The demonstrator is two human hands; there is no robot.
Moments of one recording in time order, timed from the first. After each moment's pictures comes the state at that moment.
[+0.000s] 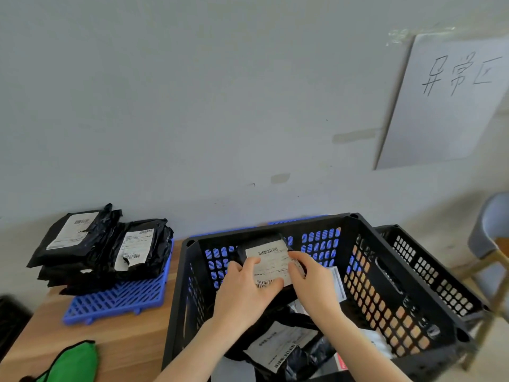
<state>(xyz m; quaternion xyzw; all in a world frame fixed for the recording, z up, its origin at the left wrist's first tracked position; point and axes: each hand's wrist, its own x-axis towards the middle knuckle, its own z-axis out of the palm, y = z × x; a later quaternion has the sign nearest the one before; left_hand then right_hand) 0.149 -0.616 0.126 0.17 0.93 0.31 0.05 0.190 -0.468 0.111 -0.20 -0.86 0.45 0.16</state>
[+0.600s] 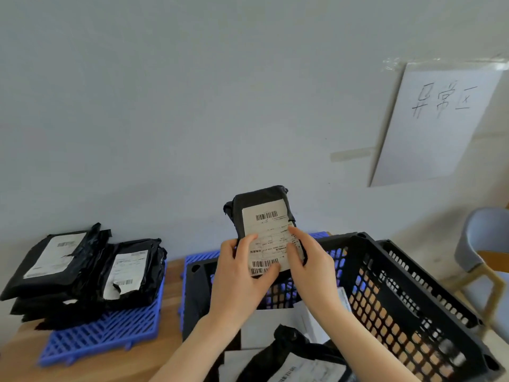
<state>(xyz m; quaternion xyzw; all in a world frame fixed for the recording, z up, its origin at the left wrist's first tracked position) 0.087 -0.637 0.151 0.28 0.84 0.44 -0.13 0.144 -0.500 0.165 -0.16 -0.83 0.44 0.32</state>
